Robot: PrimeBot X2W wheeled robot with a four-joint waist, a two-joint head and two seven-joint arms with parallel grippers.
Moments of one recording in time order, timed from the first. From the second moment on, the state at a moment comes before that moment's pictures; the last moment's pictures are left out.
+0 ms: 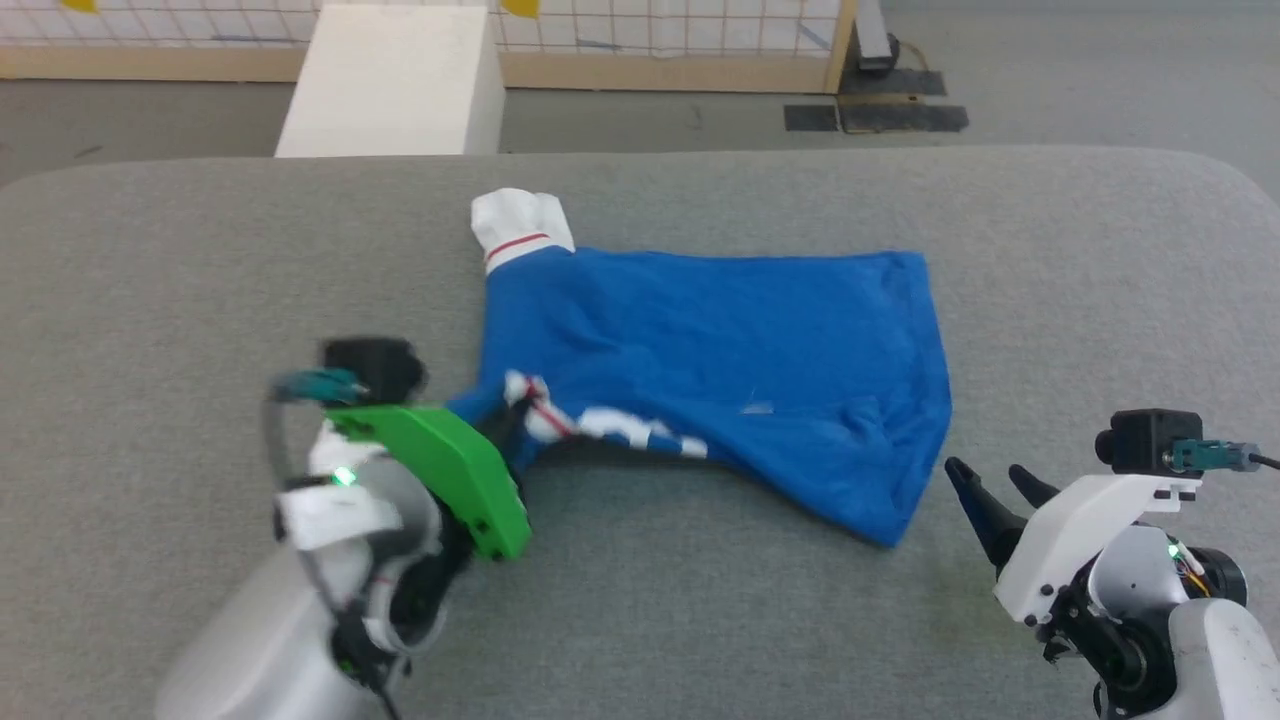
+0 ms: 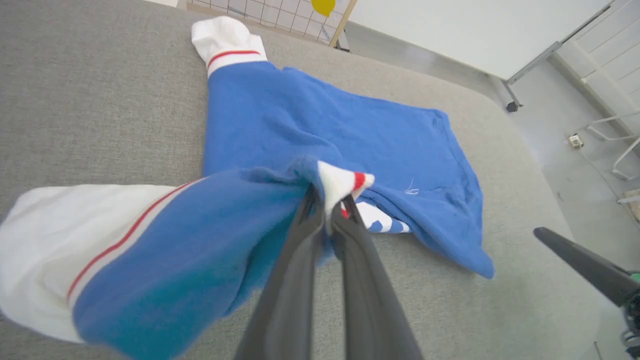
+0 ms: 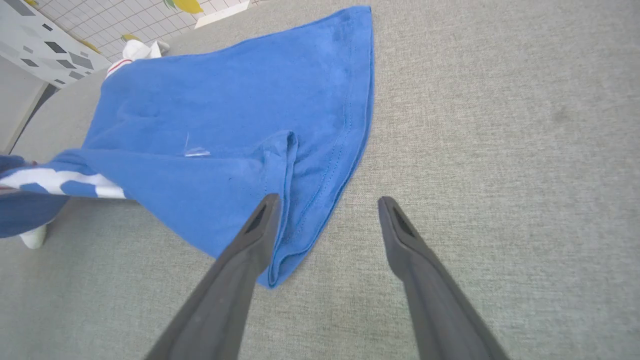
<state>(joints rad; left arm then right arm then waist) -0.38 0.42 -0.61 0.00 -0.96 0.28 0.30 -0.14 -0.05 -0.11 0.13 0.37 0.13 0.52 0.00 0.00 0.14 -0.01</state>
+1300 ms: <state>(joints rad) -0.08 0.40 -0.20 -0.04 -0.62 0.20 -0.26 -0.44 -0.05 0.33 0.33 0.21 0.13 0.69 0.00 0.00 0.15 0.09</state>
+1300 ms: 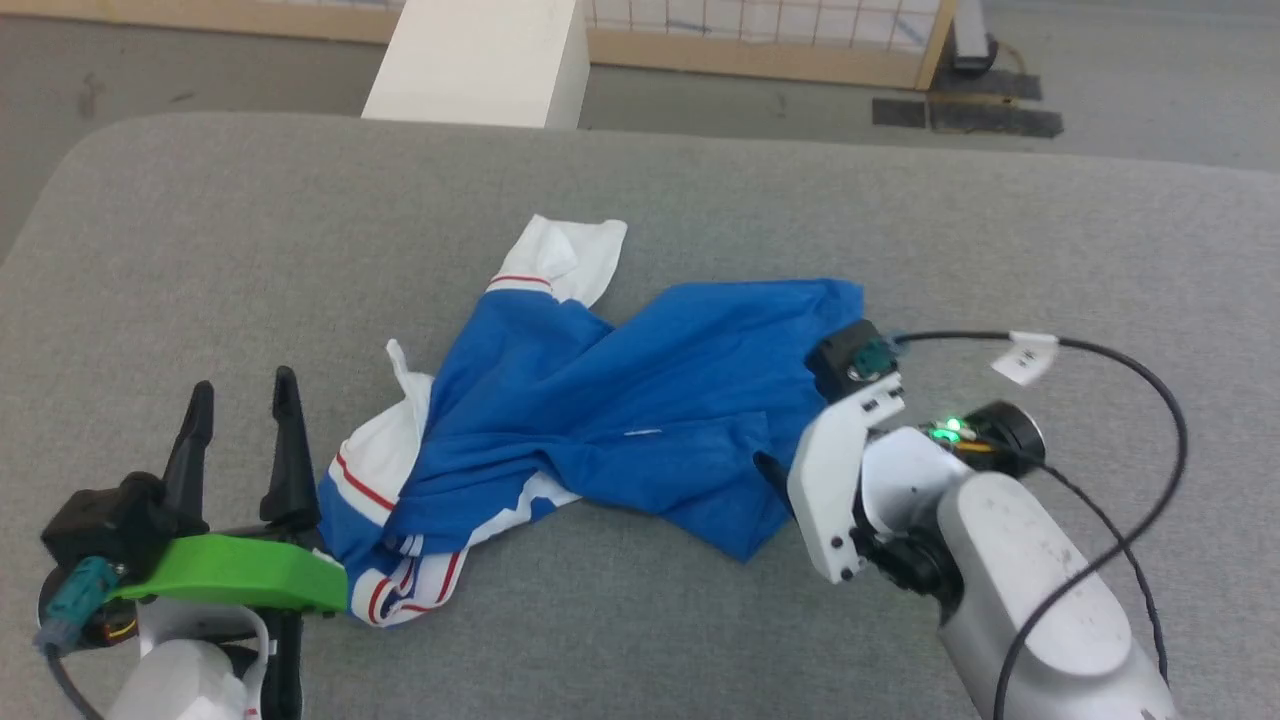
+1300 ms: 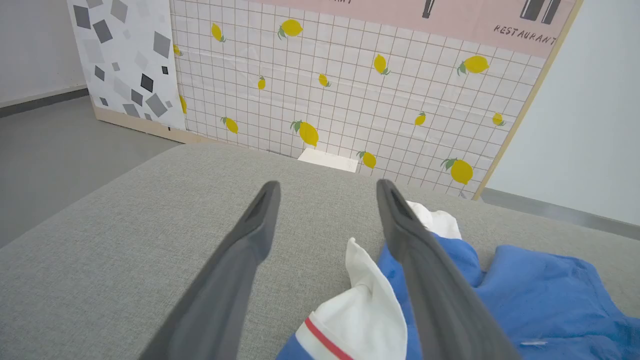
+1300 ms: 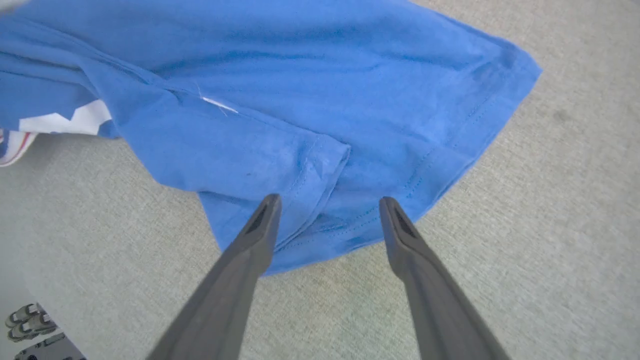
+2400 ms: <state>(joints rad) -0.08 0.25 -0.10 0.05 -0.46 0.06 -0.26 -0.52 -0.14 0.02 0.21 0.28 0.13 0.56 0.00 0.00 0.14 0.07</state>
